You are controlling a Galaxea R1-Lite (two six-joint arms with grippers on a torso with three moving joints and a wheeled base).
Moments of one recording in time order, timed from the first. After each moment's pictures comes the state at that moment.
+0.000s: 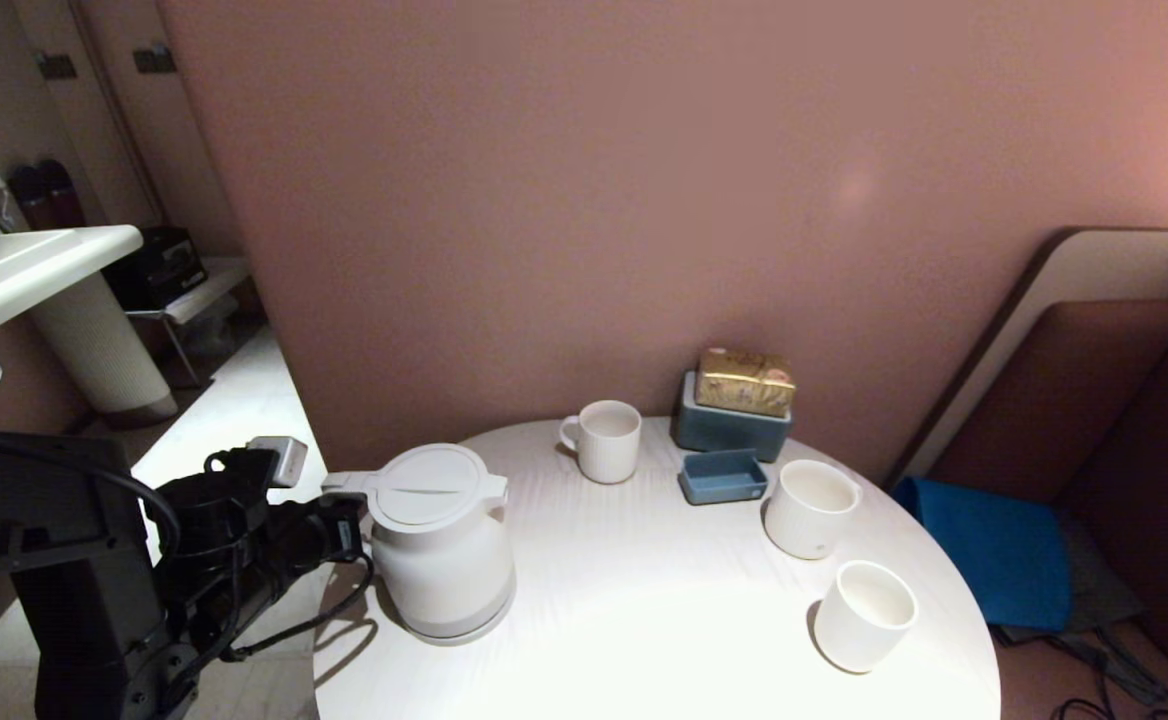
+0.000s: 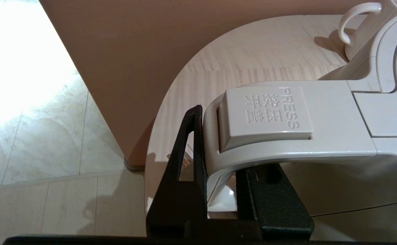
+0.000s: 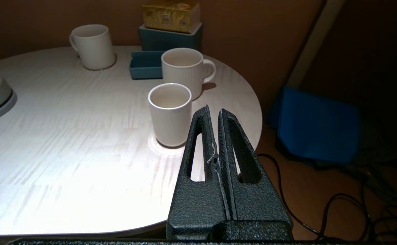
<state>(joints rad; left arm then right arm) -0.11 2.16 -0.40 -1.52 -0.04 -0.09 0.00 0.00 0.00 0.00 -0.02 0.02</state>
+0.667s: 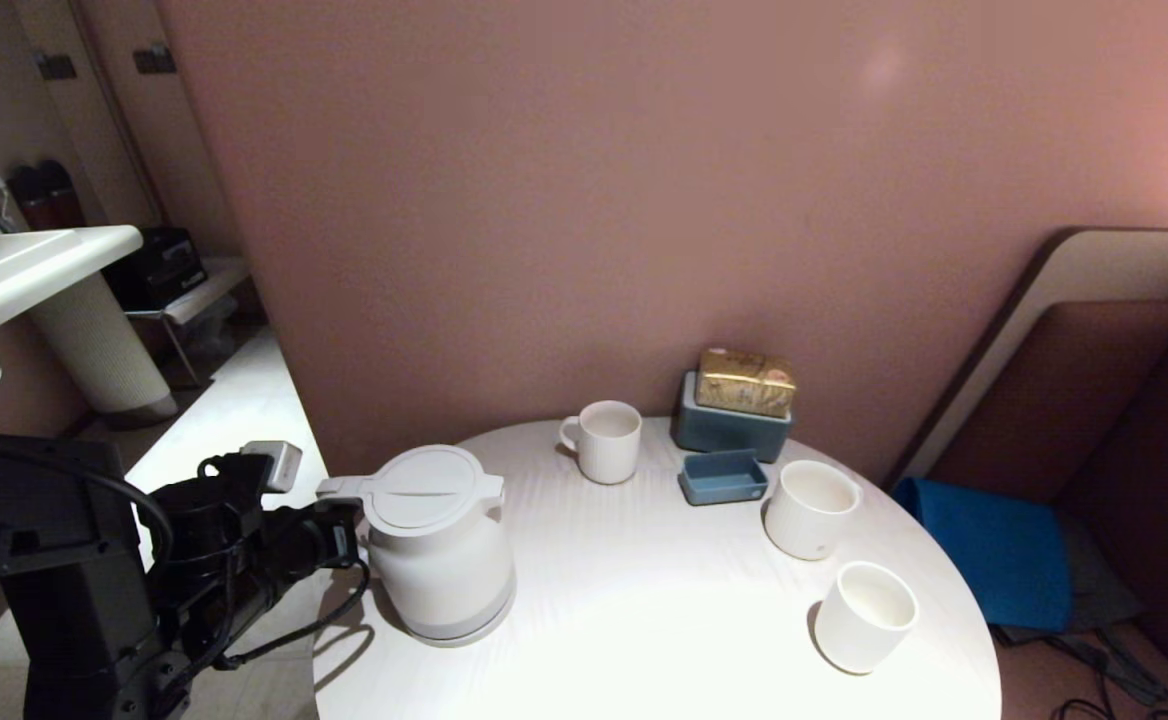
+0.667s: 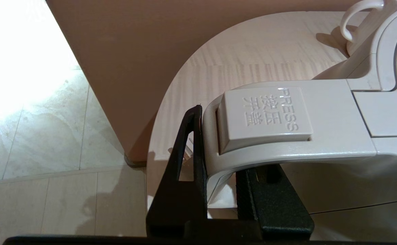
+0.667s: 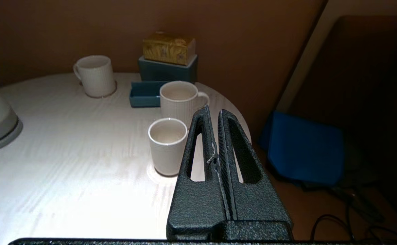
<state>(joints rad) -0.11 2.15 -0.37 -1.52 -0.05 -0.09 0.00 0.13 -0.21 0.02 -0.03 0.01</state>
